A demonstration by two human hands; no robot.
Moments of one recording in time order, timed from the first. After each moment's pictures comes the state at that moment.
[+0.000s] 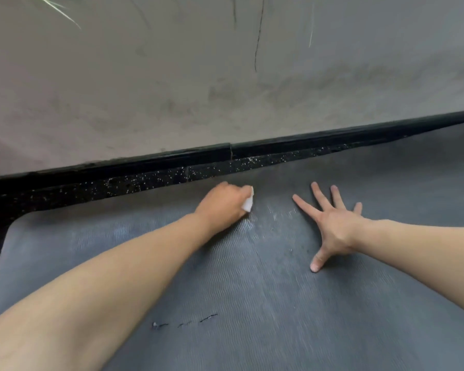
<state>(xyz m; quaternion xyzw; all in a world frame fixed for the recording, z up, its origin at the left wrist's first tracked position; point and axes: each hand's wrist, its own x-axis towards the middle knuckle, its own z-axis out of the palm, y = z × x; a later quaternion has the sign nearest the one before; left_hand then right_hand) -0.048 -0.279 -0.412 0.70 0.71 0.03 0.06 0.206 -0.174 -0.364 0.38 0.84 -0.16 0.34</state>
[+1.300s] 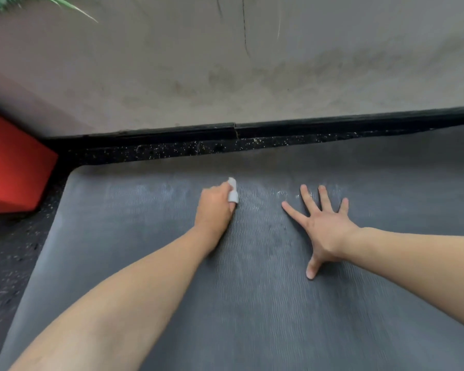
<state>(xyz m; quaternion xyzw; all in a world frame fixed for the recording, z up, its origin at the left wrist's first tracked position) 0.044 -0.333 -0.398 0.44 0.89 0.11 0.05 0.258 -0.178 -0.362 0.21 0.90 -0.11 0.37</state>
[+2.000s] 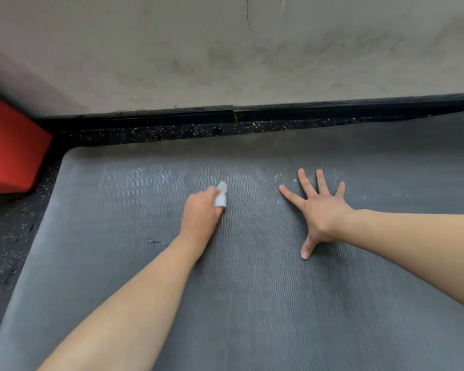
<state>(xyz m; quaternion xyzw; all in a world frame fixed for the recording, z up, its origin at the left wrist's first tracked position) 0.070 -0.385 -0.404 0.38 0.91 0.14 0.01 0.259 -0.180 -0.362 0.21 0.90 -0.12 0.37</state>
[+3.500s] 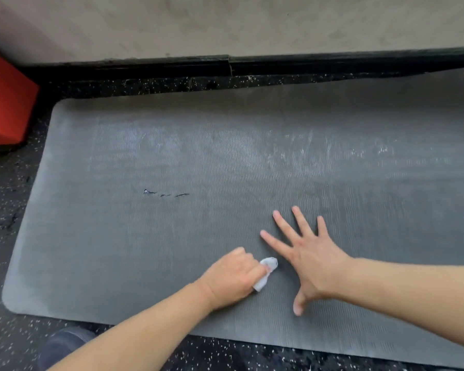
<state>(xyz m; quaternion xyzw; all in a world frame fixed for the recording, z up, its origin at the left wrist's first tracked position) 0.258 -0.486 -0.408 0.73 0.67 0.09 0.10 0.382 -0.299 -0.366 0.05 0.91 -0.09 0.40</state>
